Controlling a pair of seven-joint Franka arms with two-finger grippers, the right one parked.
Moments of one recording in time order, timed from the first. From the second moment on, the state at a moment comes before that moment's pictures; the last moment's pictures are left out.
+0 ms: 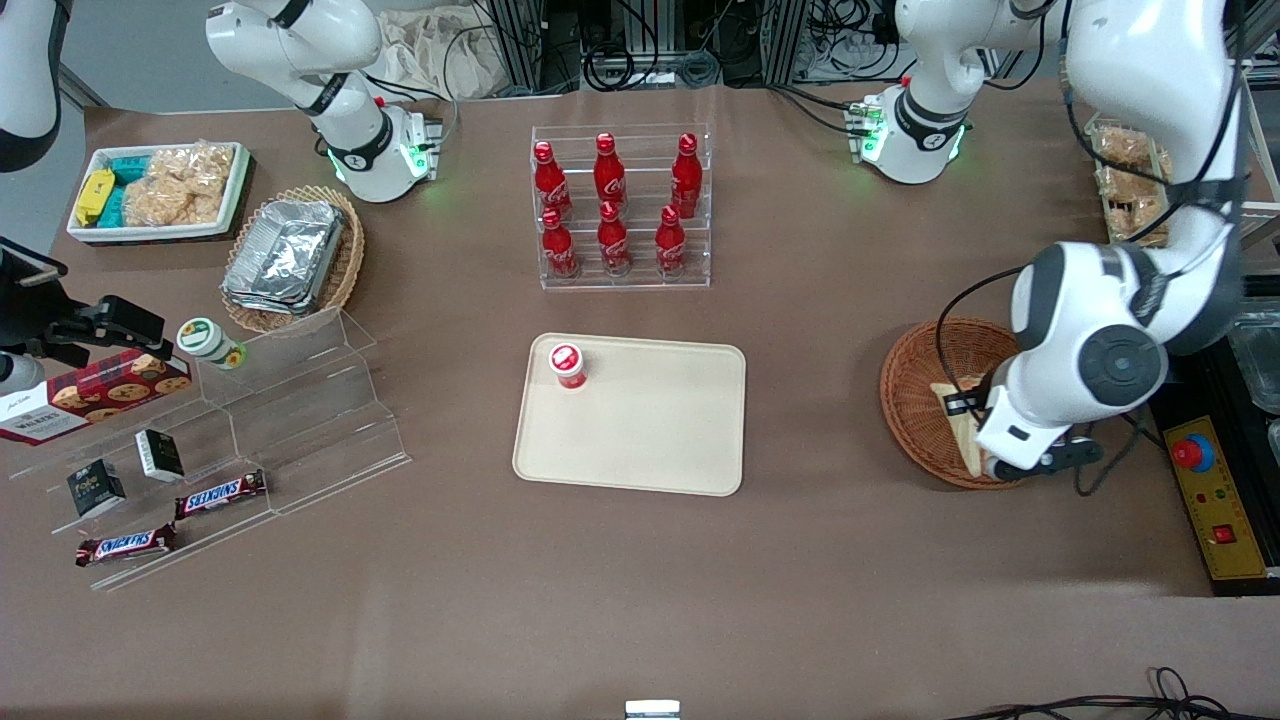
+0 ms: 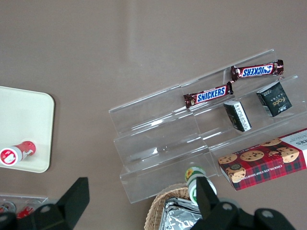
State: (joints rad) arm -0.12 0.33 -0.03 -1.70 0.09 1.82 -0.37
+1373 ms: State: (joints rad) arm -0.23 0.51 -0.52 -1.41 0.11 1.74 -1.13
